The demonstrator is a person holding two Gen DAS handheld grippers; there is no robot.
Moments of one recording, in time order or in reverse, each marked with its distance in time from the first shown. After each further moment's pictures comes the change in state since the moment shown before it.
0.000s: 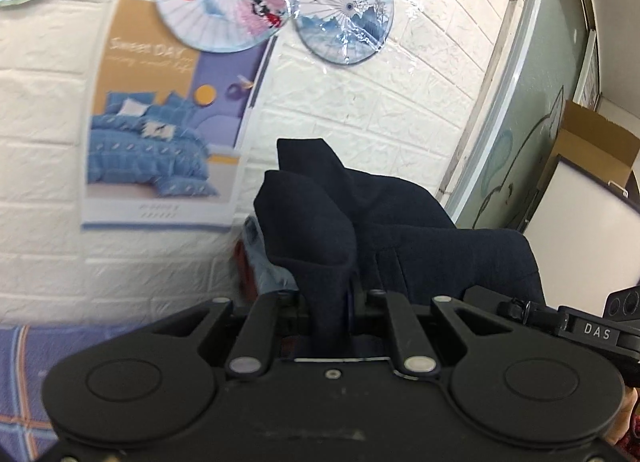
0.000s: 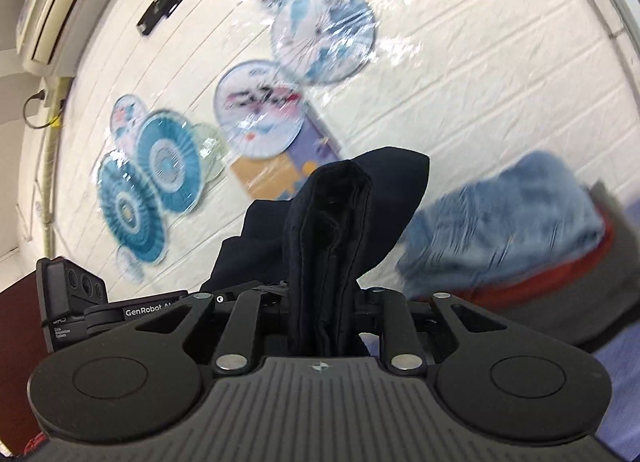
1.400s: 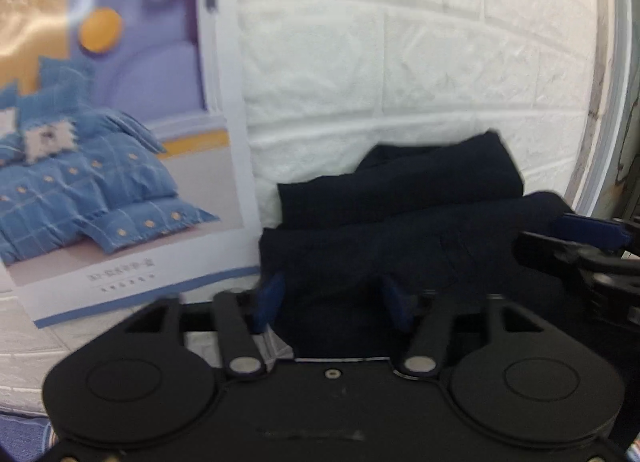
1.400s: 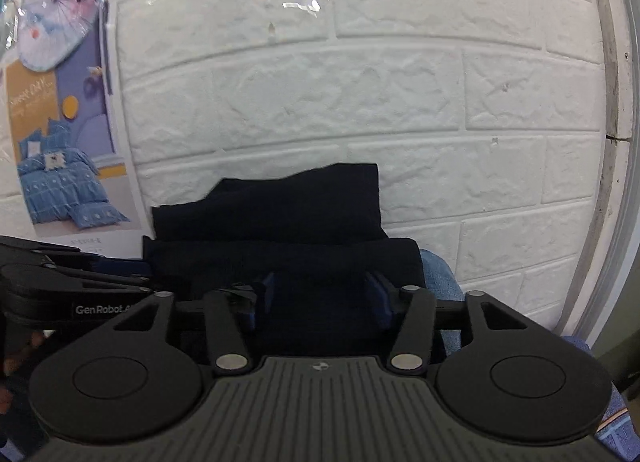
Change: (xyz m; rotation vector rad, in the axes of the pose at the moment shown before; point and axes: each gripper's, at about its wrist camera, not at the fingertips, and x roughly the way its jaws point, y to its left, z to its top) left arm 0.251 0.007 0.003 0.204 0.116 0.358; right arm 0.138 -0.111 0.022 -0.412 0.057 -0.414
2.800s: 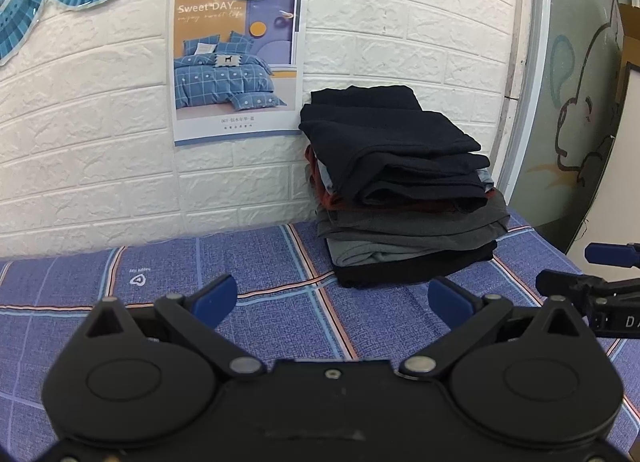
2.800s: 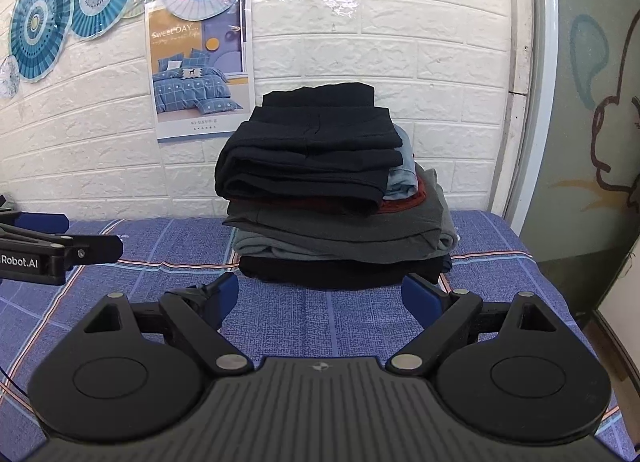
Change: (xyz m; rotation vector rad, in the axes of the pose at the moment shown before) left arm -0.298 -0.025 -0.174 -0.099 -0.005 0.033; right arm -0.240 0.073 -0.099 -0.065 0.171 -0.068
